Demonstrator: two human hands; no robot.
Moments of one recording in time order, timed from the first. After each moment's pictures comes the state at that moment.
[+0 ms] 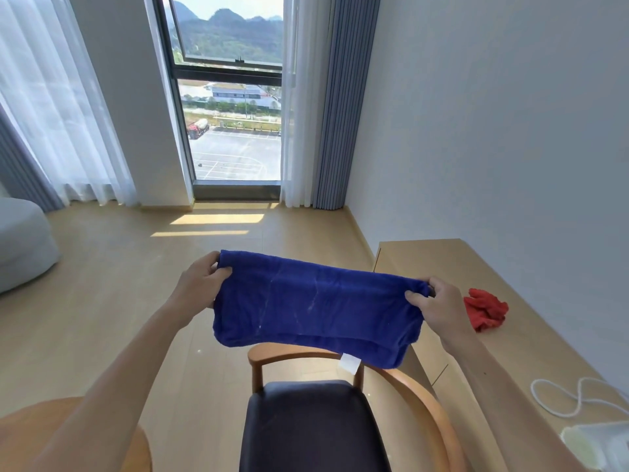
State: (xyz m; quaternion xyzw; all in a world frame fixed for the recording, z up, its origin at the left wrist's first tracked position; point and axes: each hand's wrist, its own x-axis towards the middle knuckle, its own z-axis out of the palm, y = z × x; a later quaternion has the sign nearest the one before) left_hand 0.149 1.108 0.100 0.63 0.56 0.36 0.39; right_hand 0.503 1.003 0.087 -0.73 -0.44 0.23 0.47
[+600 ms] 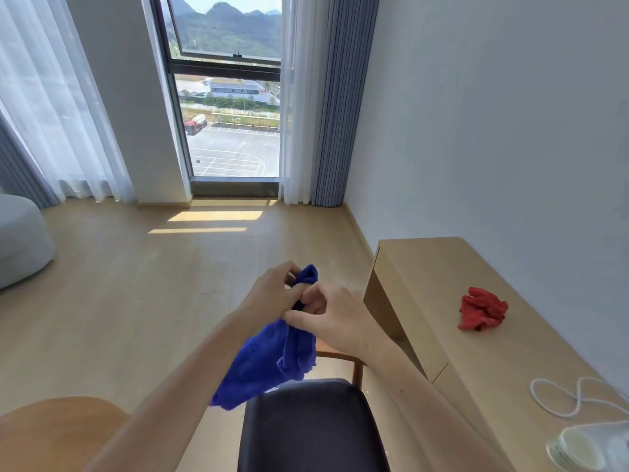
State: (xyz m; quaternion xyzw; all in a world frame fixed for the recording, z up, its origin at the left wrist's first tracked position) left_hand 0.235 1.085 0.103 0.71 0.48 0.28 0.43; right_hand 0.365 1.007 0.123 -0.61 -0.65 0.31 0.32
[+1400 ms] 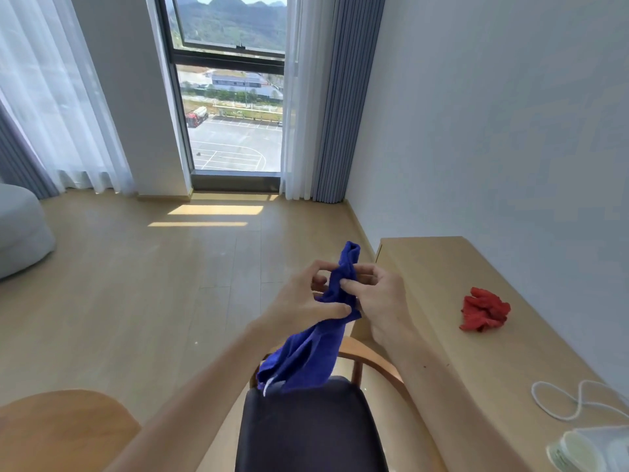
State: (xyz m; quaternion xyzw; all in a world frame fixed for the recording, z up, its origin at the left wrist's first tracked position) left_hand 0.257 1.074 0.094 0.71 0.38 0.31 0.50; right_hand 0.398 1.033 0.108 -0.65 -0.38 0.37 0.55
